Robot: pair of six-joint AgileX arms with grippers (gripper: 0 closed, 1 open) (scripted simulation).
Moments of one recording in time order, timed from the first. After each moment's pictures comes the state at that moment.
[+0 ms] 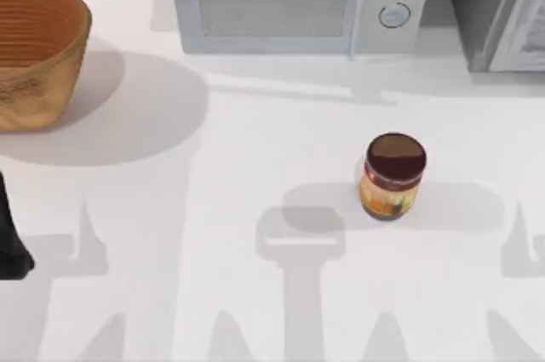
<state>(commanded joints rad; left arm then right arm) 0.00 0.00 0.00 0.00 0.00 0.00 0.00 0.00 0.00 0.00 0.00 0.00</state>
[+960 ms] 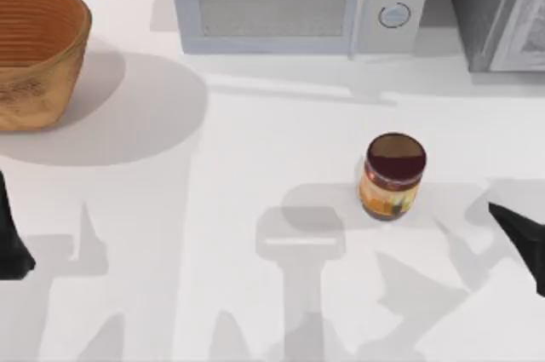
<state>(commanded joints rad) 0.00 0.00 0.00 0.00 0.00 0.00 0.04 0.82 0.29 0.07 -0.57 -0.29</state>
